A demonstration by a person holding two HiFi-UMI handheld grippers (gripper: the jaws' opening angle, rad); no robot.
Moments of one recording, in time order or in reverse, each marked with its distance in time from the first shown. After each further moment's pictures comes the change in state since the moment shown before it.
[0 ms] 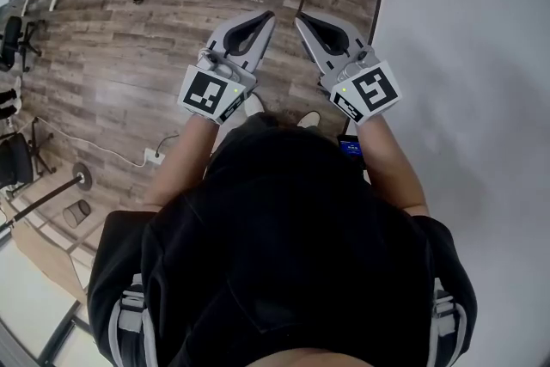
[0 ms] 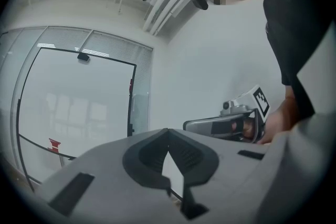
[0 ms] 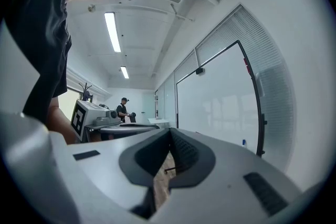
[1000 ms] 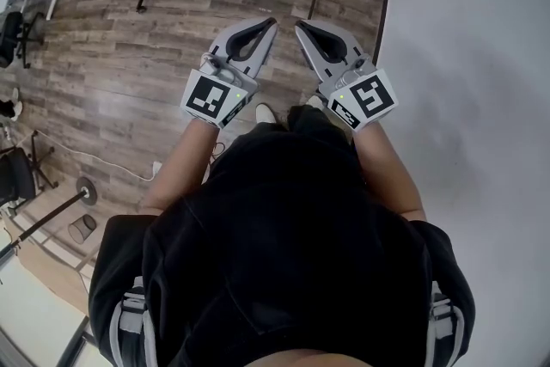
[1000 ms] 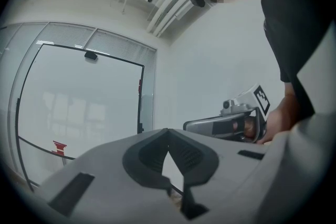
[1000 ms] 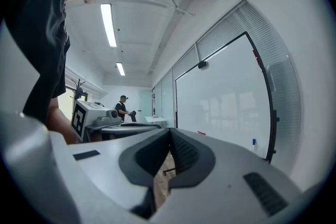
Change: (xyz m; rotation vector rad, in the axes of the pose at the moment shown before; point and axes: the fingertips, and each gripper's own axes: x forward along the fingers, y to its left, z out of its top) left arm -0.050 0.108 -0.002 -0.008 -0.006 -0.037; right arm 0.115 0.035 -0.003 0.004 0.025 -0.043
